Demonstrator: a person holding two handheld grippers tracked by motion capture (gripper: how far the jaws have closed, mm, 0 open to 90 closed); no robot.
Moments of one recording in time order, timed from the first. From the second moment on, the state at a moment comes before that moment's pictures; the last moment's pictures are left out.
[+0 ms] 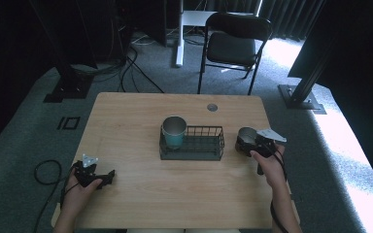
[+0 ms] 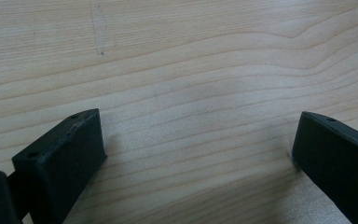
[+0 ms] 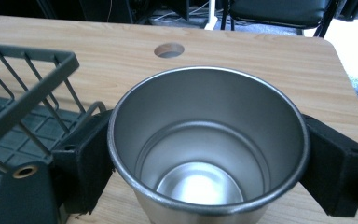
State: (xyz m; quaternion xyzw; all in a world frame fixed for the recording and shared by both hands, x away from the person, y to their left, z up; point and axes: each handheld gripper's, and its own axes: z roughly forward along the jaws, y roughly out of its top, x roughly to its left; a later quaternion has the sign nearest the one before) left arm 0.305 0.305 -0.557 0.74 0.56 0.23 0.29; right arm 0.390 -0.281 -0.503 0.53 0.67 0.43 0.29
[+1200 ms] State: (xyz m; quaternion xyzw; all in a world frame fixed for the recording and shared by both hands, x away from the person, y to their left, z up) left arm 0.305 0.305 -0.557 0.74 0.56 0.23 0.29; right arm 0.395 -0.258 -0.441 0.49 0.68 0.46 0.29
